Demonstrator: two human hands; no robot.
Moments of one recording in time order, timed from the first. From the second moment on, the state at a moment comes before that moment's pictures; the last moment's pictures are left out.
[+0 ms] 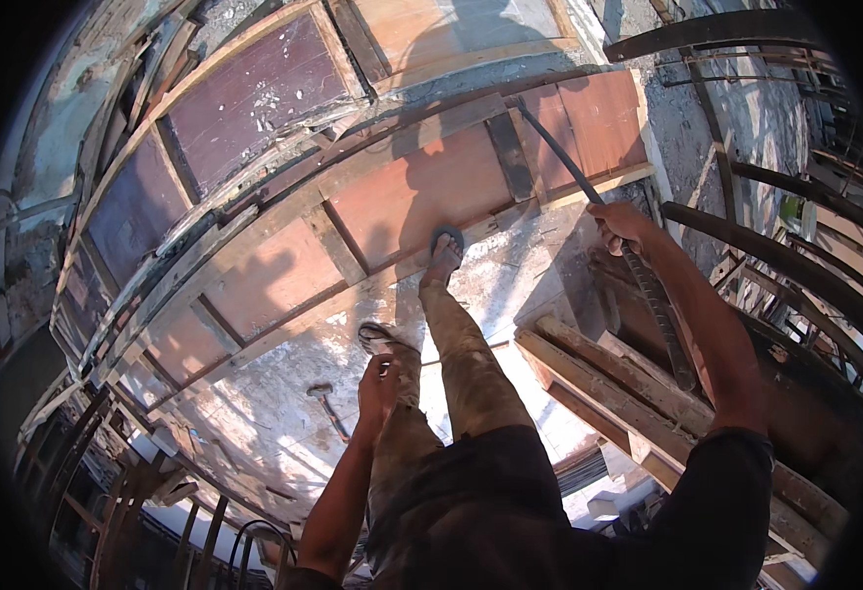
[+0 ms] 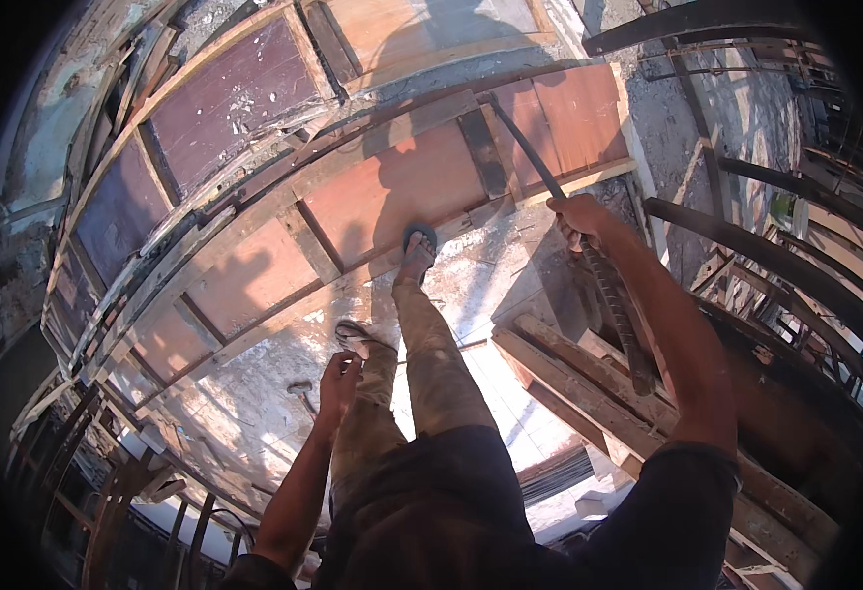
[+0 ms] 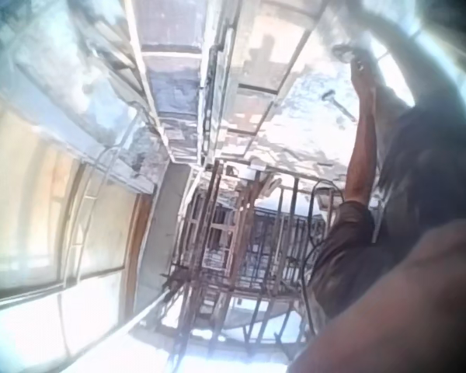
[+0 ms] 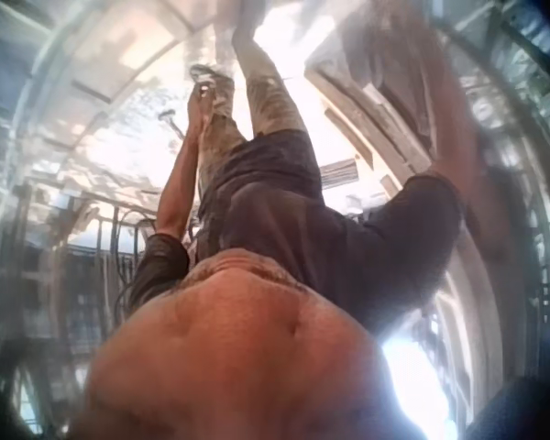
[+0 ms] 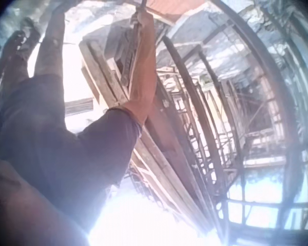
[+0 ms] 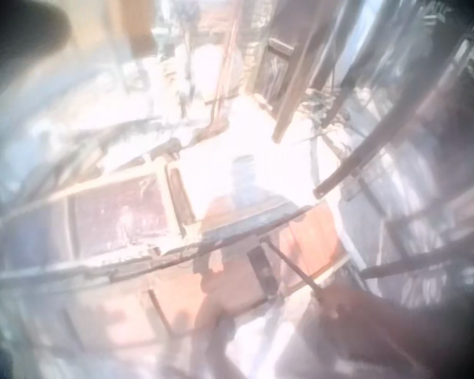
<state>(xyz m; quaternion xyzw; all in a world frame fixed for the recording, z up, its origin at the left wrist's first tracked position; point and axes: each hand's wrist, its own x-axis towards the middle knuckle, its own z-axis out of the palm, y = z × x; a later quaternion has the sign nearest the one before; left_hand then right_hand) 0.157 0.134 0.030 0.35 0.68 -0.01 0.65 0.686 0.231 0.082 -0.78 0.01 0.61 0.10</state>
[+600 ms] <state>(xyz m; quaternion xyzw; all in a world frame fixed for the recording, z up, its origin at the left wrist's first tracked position) 0.207 0.150 0.029 0.43 0.65 -0.05 0.63 0.666 0.239 0.107 -0.84 -0.26 0.46 -0.11</state>
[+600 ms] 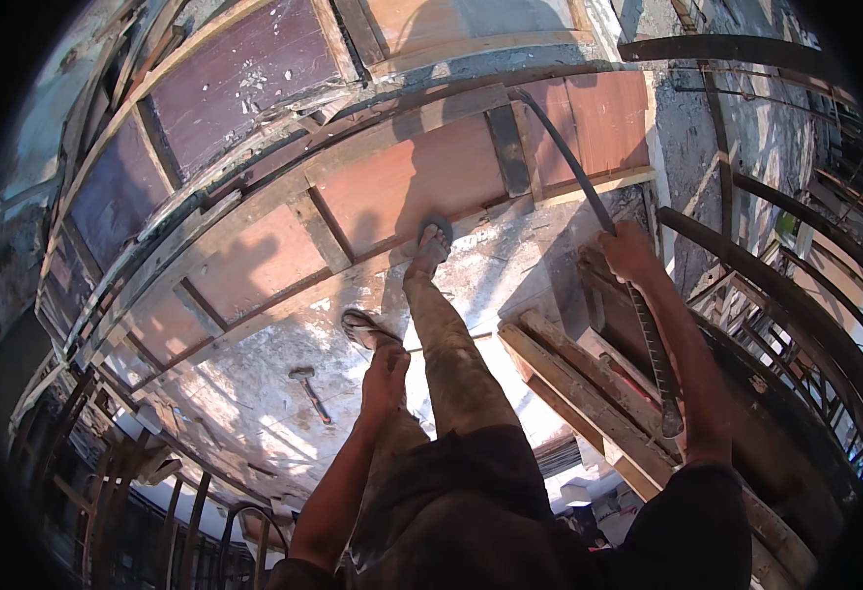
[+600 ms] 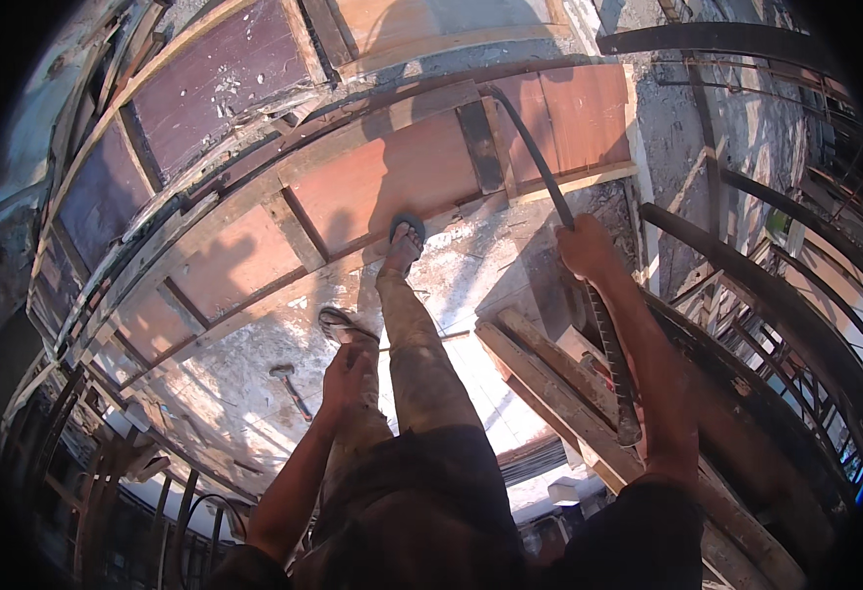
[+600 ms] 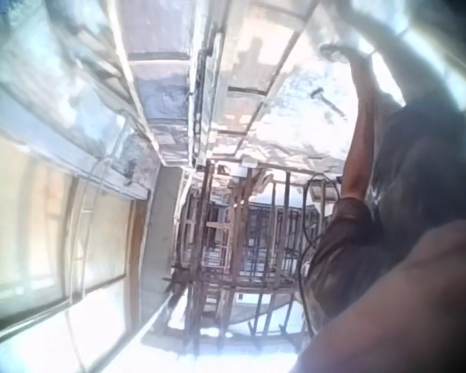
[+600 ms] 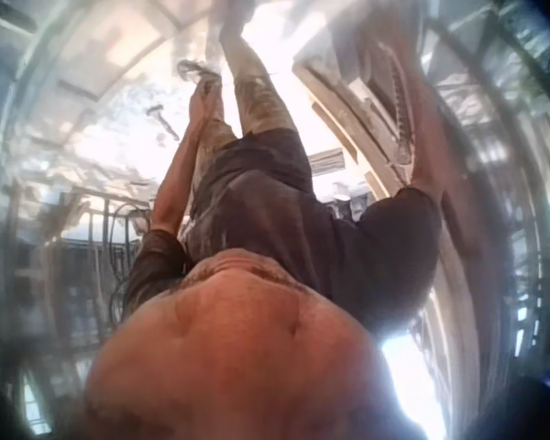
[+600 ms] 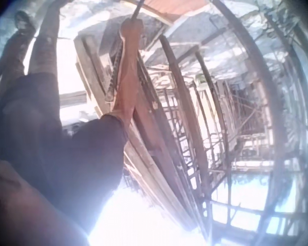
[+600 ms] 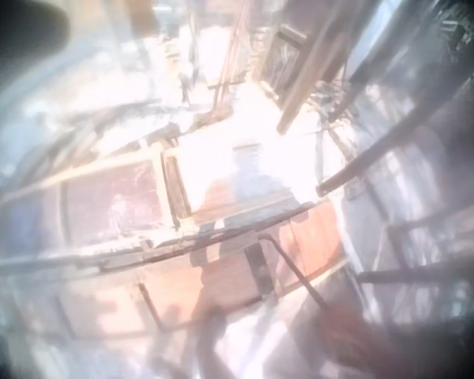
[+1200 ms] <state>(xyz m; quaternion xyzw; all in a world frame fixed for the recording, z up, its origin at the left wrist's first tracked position) 0.150 0.131 0.036 0.47 0.63 -0.09 0.61 0.526 0.088 0.166 -0.78 0.04 0.62 0.11</state>
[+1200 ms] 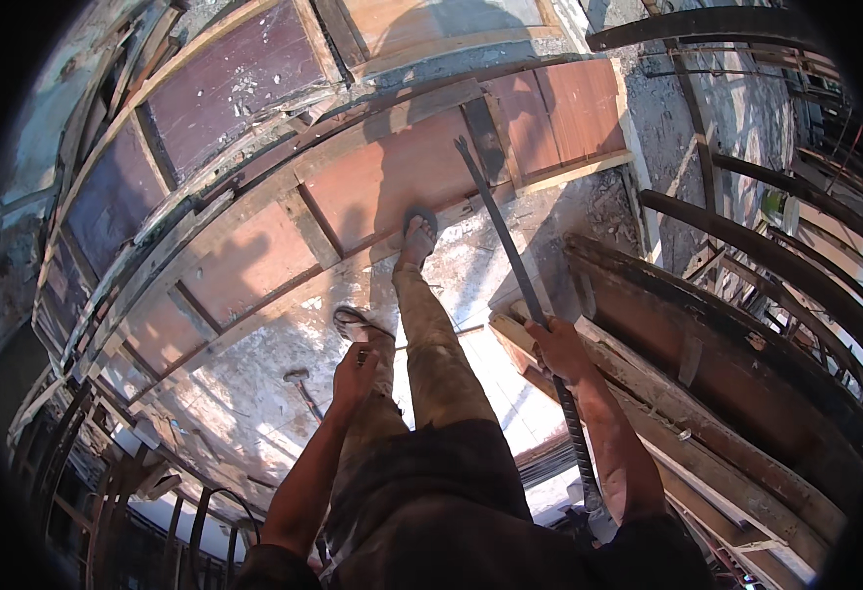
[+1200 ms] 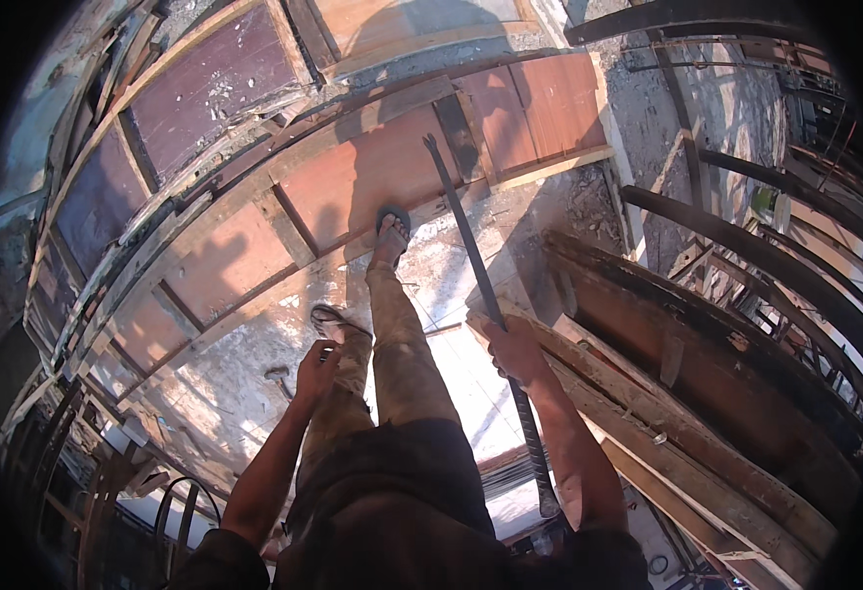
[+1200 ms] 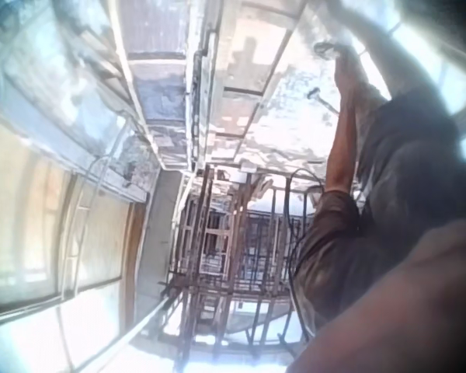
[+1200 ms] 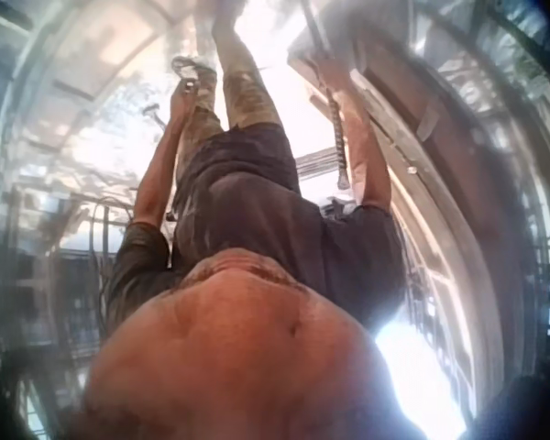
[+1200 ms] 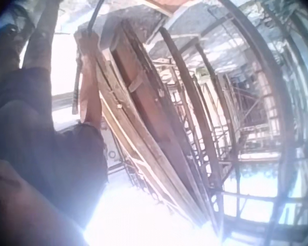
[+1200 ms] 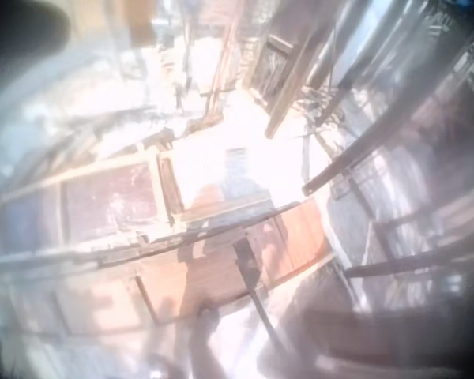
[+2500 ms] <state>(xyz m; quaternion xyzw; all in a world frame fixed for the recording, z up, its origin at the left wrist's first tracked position) 0.168 0.141 -0.019 0.46 0.65 -0.21 0.57 0.632 -0.003 -0.153 -0.79 0.16 0.57 0.15</state>
